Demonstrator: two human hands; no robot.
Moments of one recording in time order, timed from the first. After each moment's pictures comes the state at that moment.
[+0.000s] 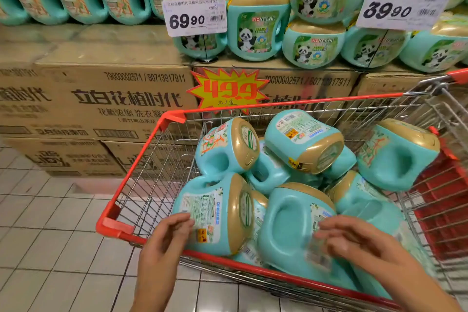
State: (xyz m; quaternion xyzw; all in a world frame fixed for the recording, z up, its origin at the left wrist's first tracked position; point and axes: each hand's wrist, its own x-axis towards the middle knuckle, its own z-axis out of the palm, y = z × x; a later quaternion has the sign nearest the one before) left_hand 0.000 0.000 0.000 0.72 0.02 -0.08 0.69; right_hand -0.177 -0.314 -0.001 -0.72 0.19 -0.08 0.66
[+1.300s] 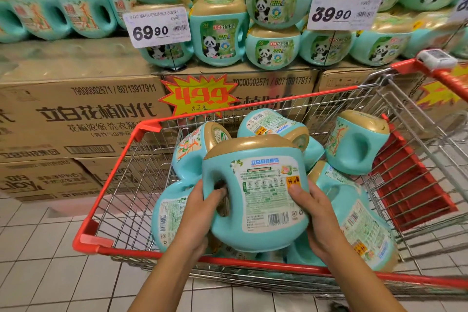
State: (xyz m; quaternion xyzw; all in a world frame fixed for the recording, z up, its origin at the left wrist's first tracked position) left_hand 0.009 -0.097 0.024 0.66 -0.06 -0.26 0.70; right_hand -0.115 -0.259 0.006 -0.50 0.24 -0.21 0.80
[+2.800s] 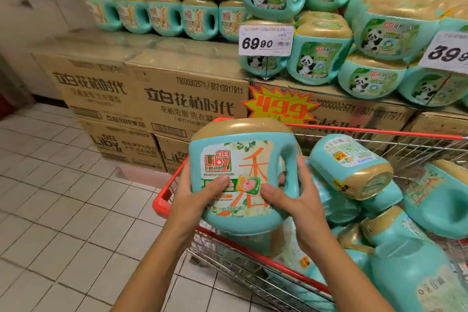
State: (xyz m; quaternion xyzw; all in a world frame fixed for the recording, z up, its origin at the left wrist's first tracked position) left_hand 0.041 0.035 0.059 0.60 -0.05 -0.13 0.78; right_hand -0.022 -0.145 0.058 -0.61 0.07 -0.15 0.77
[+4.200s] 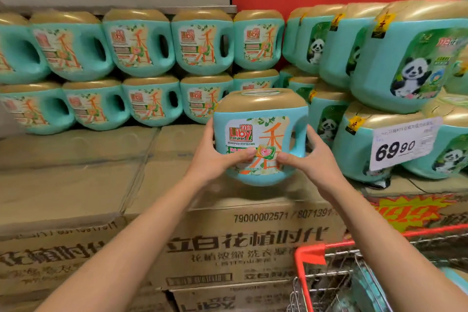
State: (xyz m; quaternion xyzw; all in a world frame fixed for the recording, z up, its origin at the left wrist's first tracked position) left_hand 0.654 0.065 0.125 0.68 -0.35 -0.12 0.63; right_hand 0.504 -0.106 0.124 -0.74 0.13 -0.31 0.58
